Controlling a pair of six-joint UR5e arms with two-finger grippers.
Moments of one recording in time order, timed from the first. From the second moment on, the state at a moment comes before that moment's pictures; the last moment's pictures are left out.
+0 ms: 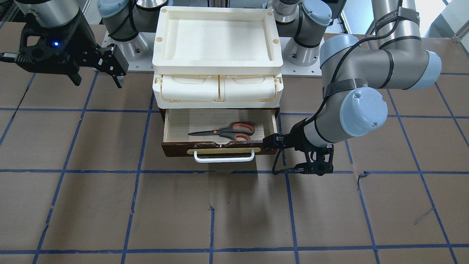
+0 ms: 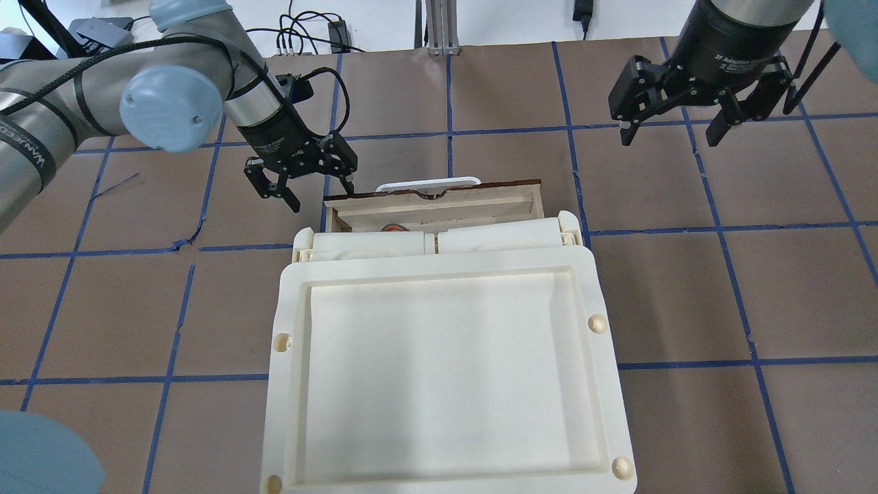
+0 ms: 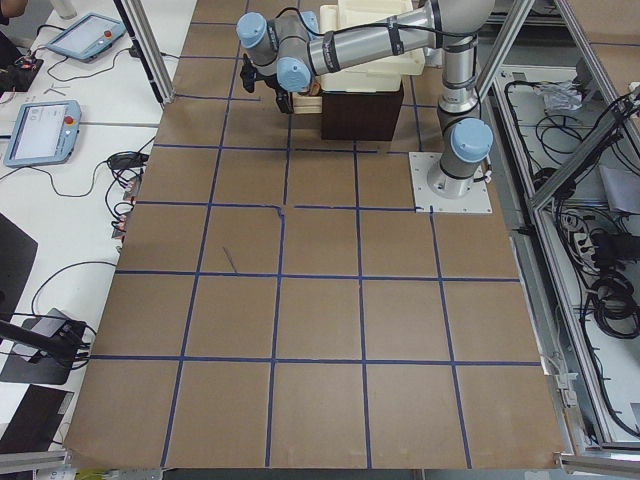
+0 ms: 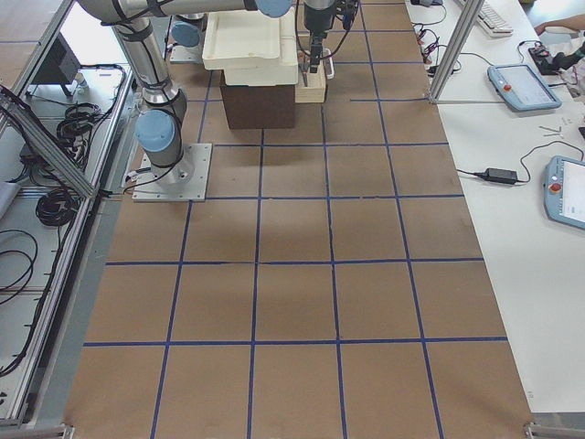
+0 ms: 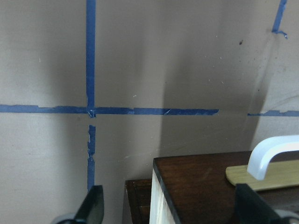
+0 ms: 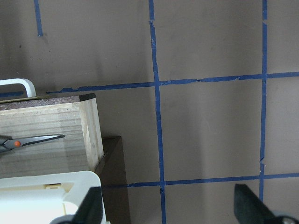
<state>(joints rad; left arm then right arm) -1.56 -1.90 -1.58 -1.49 1.33 -0.06 1.55 -1.57 1.49 -1.48 -1.55 0.04</state>
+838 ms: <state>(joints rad) -1.56 -1.89 -1.59 -1.58 1.33 -0.07 1.55 -1.57 1.49 -1.48 -1.55 0.03</state>
